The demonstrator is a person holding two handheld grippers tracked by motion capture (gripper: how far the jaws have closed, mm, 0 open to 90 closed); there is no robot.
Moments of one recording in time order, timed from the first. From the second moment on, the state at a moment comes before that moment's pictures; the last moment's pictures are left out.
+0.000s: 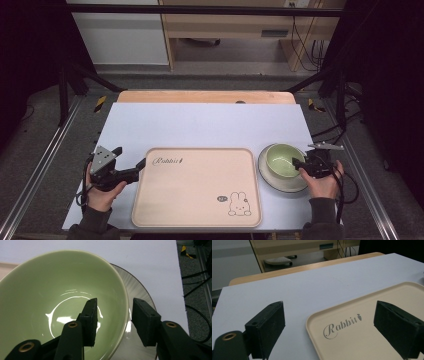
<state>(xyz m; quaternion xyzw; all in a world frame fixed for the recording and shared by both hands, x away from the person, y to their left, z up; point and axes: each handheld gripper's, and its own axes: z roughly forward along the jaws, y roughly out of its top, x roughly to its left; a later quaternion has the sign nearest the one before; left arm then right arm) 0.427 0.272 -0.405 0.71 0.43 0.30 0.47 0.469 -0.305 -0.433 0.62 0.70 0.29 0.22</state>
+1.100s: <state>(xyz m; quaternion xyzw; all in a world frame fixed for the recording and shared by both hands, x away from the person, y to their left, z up) 0.429 0.270 -0.407 0.71 0.43 0.29 0.47 0.482 -0.308 -0.441 0.65 0.69 0.27 0.16</state>
